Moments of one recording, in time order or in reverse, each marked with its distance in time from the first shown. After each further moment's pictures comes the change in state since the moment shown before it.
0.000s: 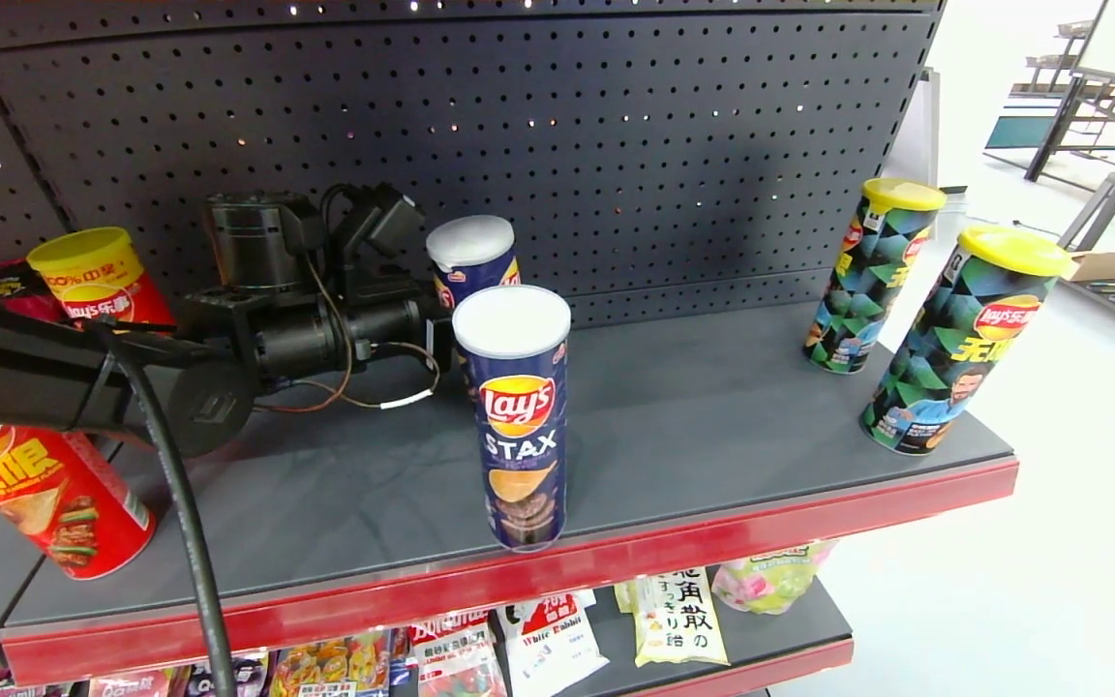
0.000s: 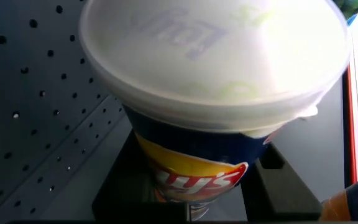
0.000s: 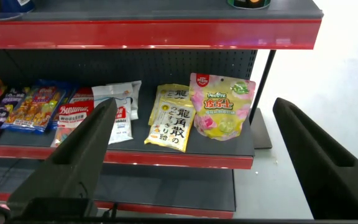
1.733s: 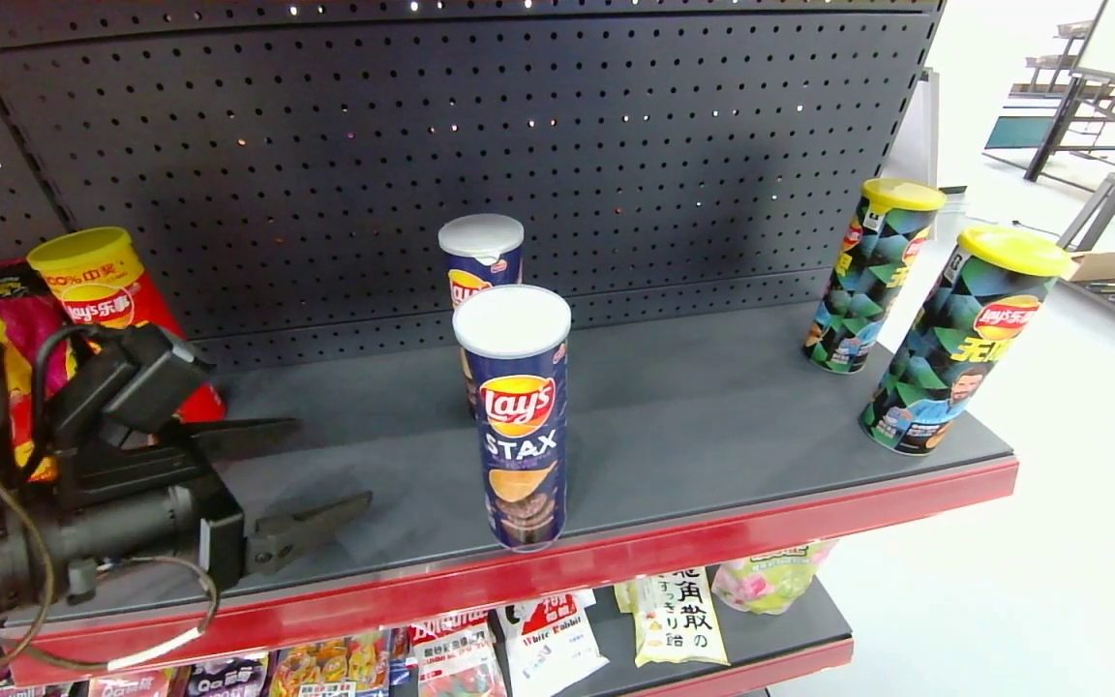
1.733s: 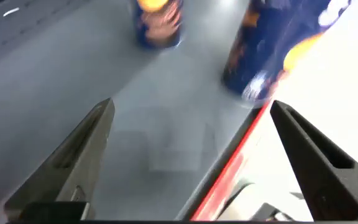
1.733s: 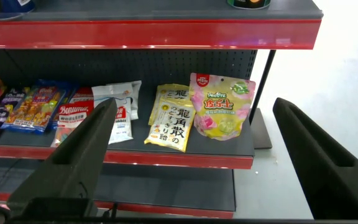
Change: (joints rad) left arm 0.114 -0.625 0.601 0.277 0.163 0.069; right arm 0.000 0.000 0.000 0.000 0.000 0.000
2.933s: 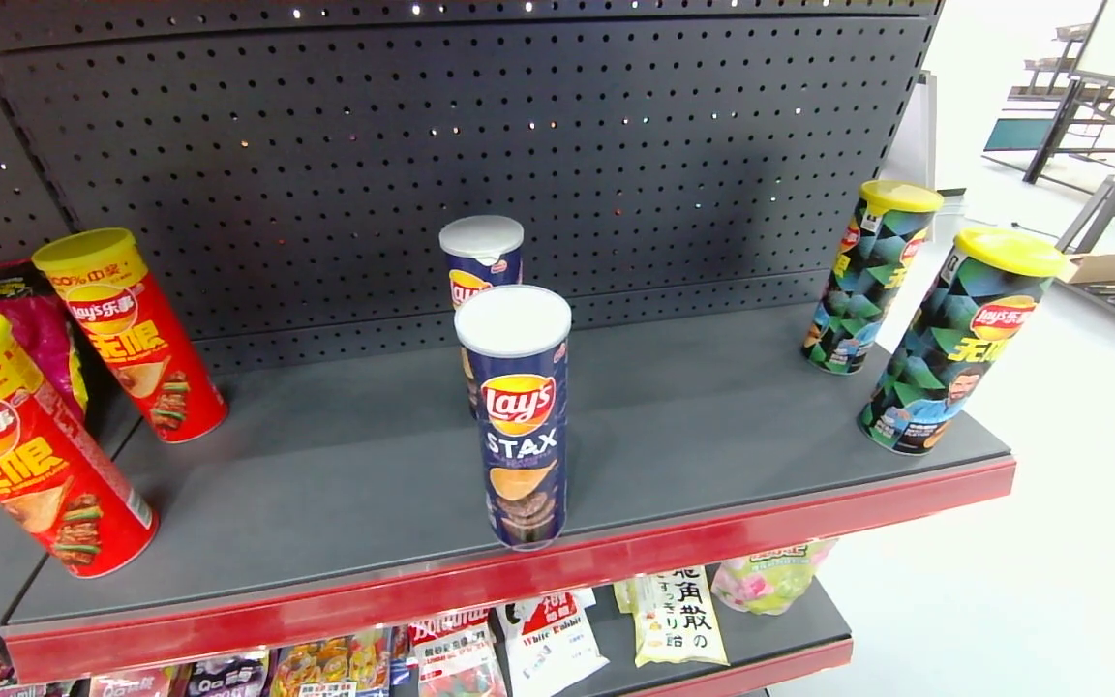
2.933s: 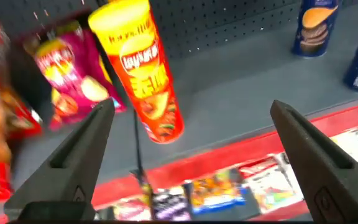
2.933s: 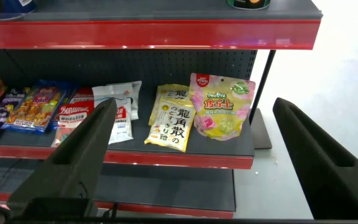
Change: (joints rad) left arm 0.090 -0.935 -0.016 0.584 0.528 0.044; right arm 0.000 0.000 0.000 0.000 0.000 0.000
